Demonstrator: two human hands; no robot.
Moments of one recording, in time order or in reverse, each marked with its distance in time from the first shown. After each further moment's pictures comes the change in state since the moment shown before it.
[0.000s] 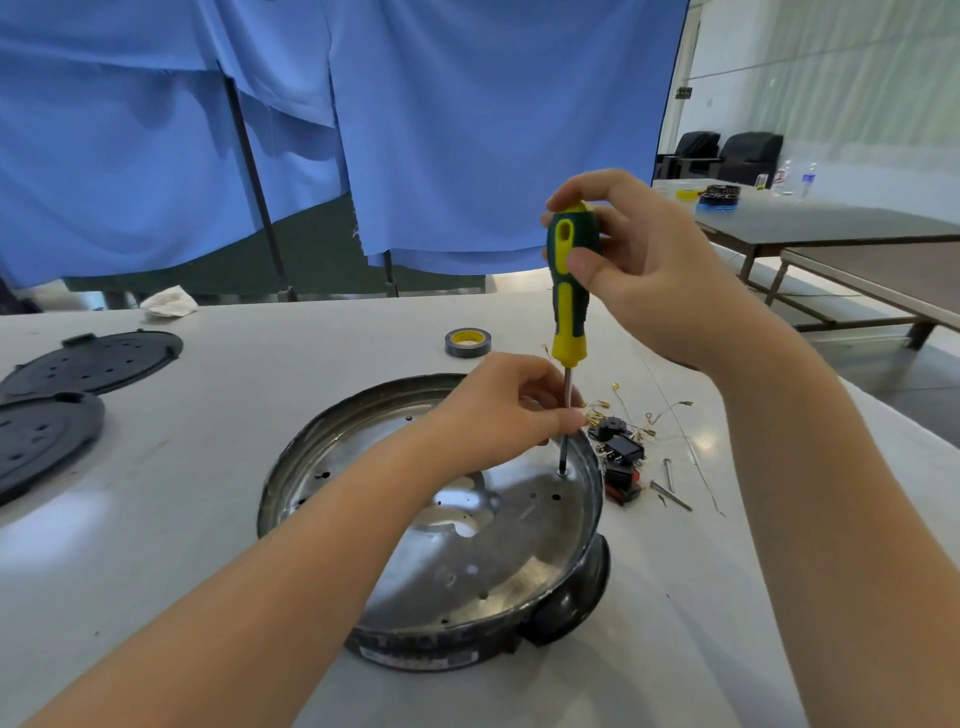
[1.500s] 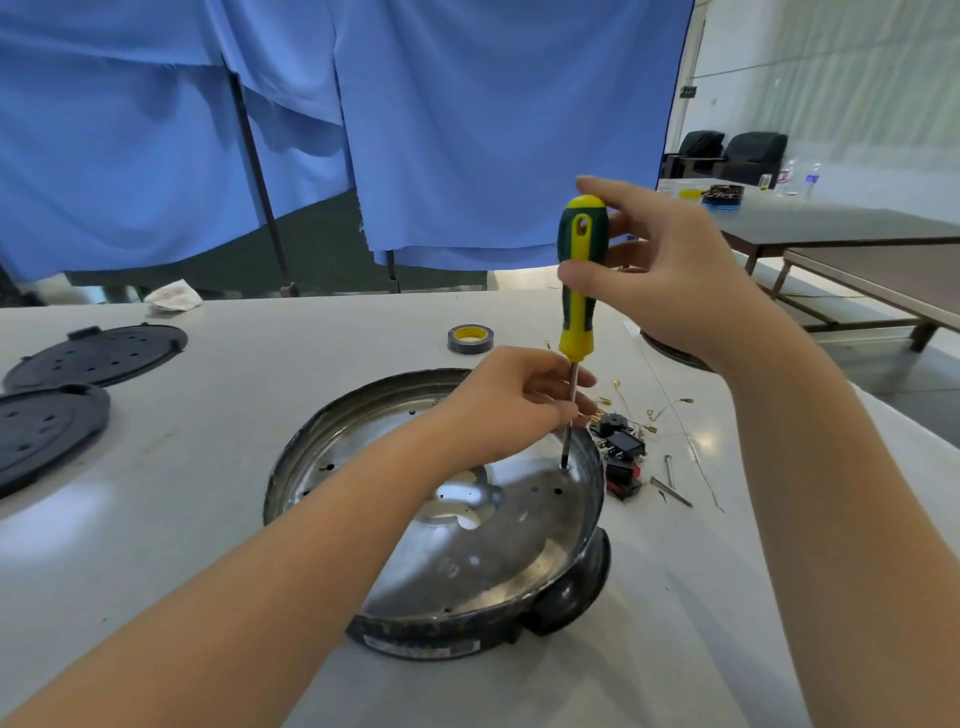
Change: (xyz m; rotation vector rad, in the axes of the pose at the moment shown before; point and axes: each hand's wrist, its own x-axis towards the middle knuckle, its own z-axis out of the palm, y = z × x) left_hand -0.002 0.003 0.001 -0.078 -0.040 0.020; right_hand 0.000 0.004 -0.002 -0.139 0.092 0.108
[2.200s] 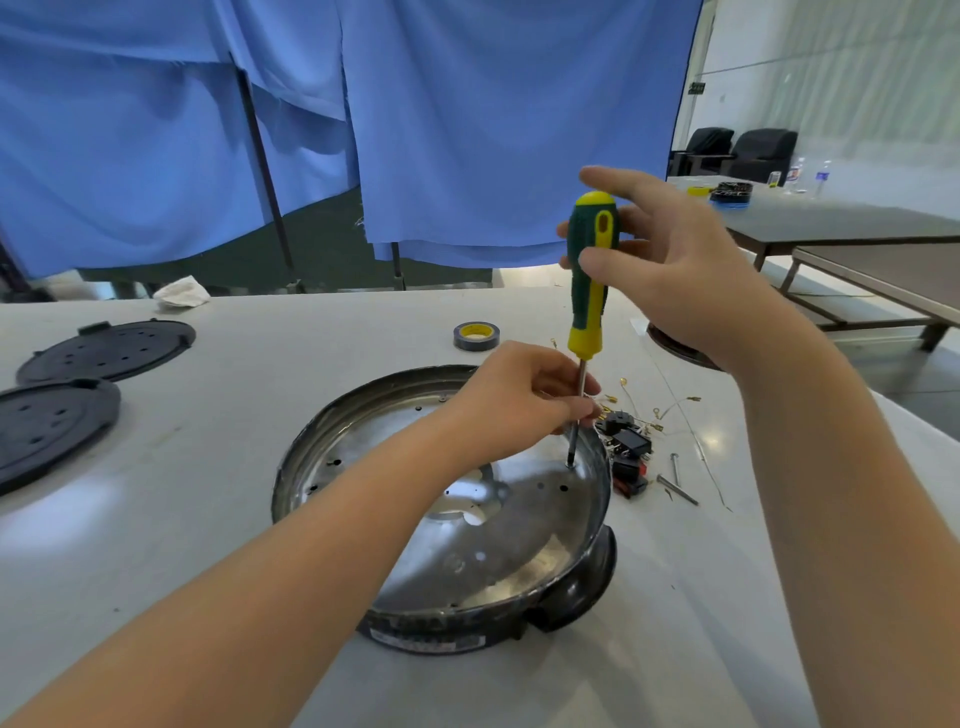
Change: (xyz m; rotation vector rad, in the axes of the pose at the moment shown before) left_hand 0.001 0.001 0.003 0.010 0.061 -0.008; right_hand -0.002 -0.002 0.000 0.118 -0.059 0.016
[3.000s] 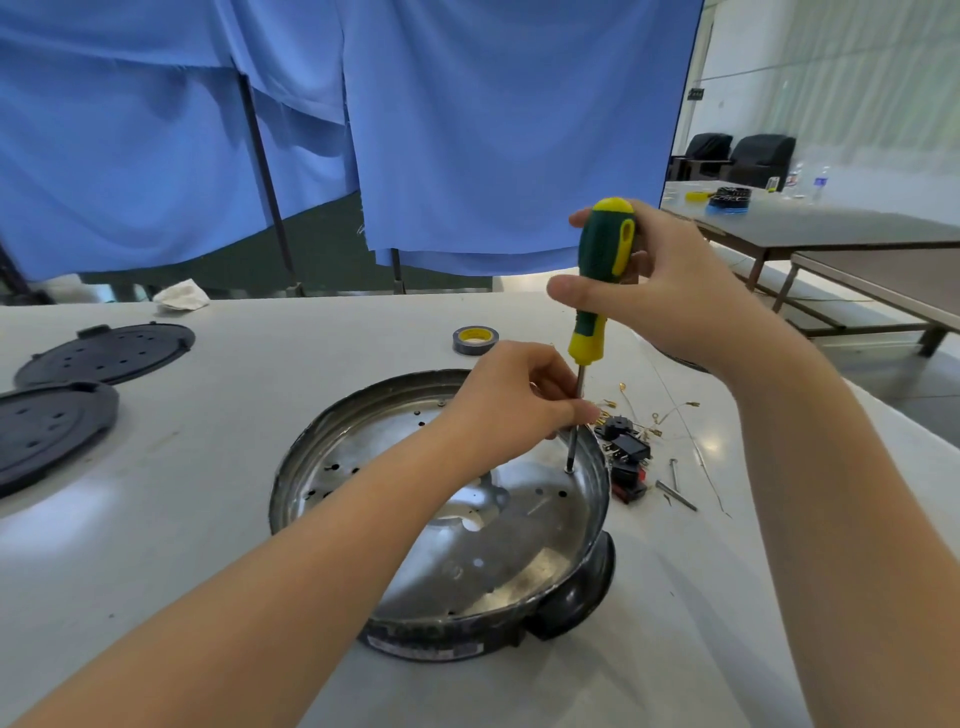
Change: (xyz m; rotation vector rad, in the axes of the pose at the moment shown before) left_hand 0.002 -0.001 0.001 0.073 0.130 0.004; right_hand 0.000 0.005 0.002 -0.155 0.005 0.035
